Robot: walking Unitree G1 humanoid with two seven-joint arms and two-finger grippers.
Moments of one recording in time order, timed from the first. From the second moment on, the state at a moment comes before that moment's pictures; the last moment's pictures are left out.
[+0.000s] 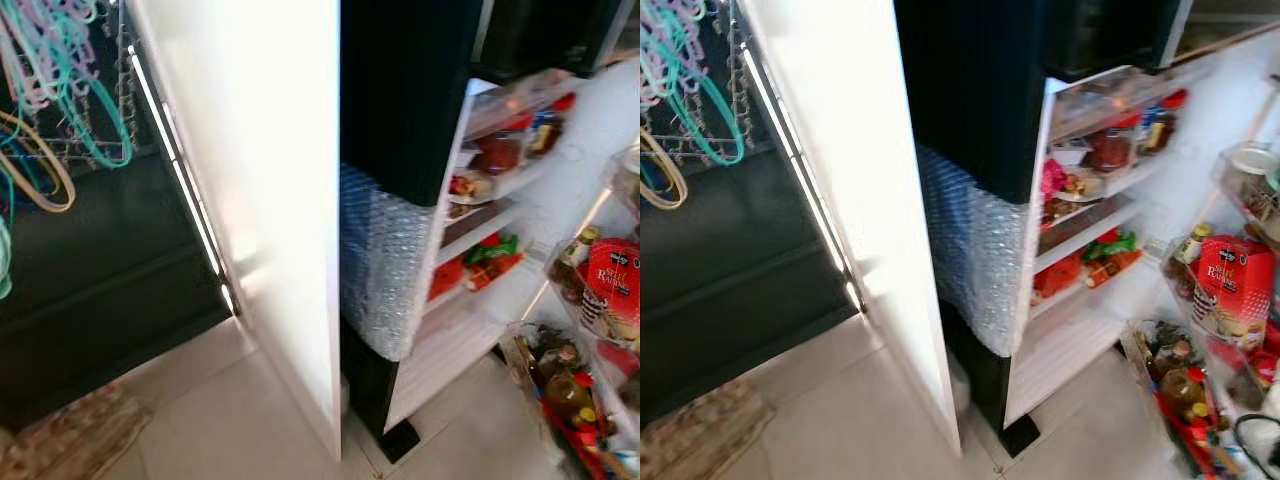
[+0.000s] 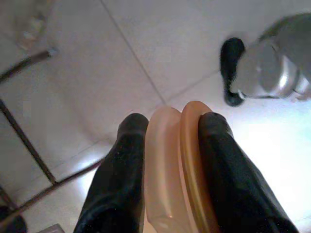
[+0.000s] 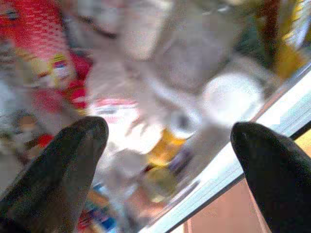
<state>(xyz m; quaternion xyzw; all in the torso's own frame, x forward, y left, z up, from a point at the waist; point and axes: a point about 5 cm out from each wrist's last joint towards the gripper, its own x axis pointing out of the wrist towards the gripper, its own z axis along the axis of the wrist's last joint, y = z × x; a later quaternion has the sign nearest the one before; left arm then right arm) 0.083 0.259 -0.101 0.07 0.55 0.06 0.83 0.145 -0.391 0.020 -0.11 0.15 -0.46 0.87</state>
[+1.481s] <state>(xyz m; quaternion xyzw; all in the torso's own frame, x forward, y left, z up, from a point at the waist) 0.148 0.249 -0.086 0.10 0.51 0.03 0.86 0.143 -0.223 -0.093 0.02 0.47 -0.14 0.87</state>
